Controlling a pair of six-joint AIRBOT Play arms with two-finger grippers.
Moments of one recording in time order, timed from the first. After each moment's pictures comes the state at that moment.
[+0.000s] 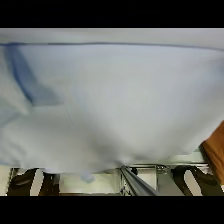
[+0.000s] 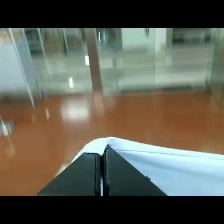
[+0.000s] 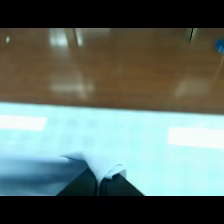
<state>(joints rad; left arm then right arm) 0.34 -0.46 1.55 1.31 -1.13 -1.36 -0.30 -0.67 1.70 -1.12 1.50 1.47</state>
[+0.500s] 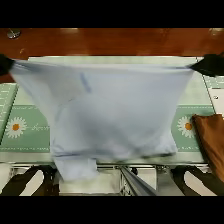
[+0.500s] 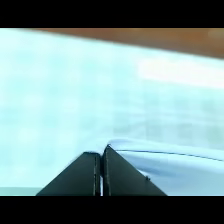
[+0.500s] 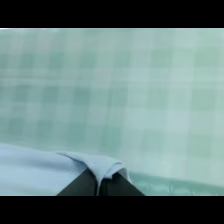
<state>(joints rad) 0.22 -0.92 1.15 1.13 -0.97 -1.37 -0.18 -1.10 1.32 -1.09 1.18 1.38</state>
